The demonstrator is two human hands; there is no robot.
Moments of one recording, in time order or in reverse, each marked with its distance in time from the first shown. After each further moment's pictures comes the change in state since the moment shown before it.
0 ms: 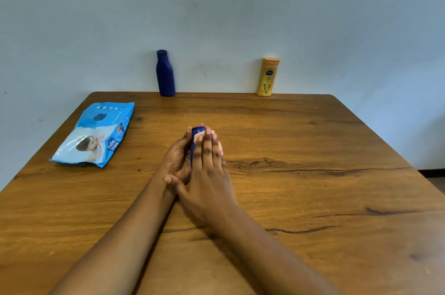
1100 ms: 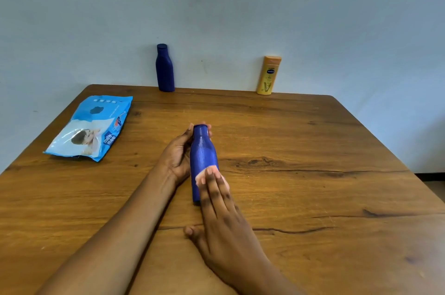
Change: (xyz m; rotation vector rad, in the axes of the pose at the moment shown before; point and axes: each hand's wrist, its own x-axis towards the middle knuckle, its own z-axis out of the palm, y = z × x) left_hand -0.001 0.000 0.012 0.013 0.097 0.051; right_hand -0.075 0.026 0.011 0.044 -0.010 -0.214
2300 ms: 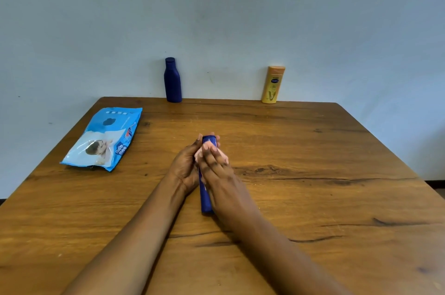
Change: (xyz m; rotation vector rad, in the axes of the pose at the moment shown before) left_hand -0.001 0.000 -0.002 0.003 -0.109 -0.046; right_hand 0.065 0.015 -0.019 0.085 0.021 -0.034
